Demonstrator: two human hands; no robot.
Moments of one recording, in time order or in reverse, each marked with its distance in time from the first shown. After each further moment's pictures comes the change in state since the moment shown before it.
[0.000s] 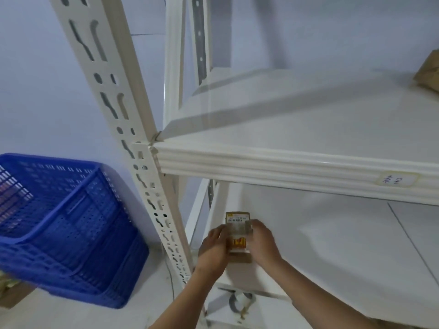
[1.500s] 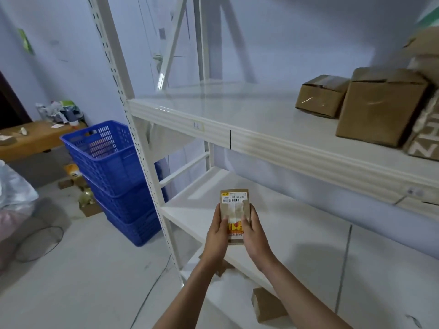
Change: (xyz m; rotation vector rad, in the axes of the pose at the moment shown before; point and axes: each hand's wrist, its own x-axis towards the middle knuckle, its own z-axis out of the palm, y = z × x) left_hand -0.102 0.373 0.073 -1.034 0.525 -0.480; right_hand -0.120 0.180 -0.230 0.730 -0.411 -0.230
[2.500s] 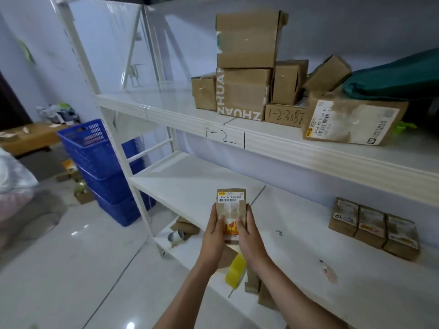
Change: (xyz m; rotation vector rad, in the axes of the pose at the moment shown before) left_hand -0.296 0.016 0.258 -0.057 -0.004 0.003; right_hand -0.274 0.012 -0.280 -0.010 0.012 -0.042
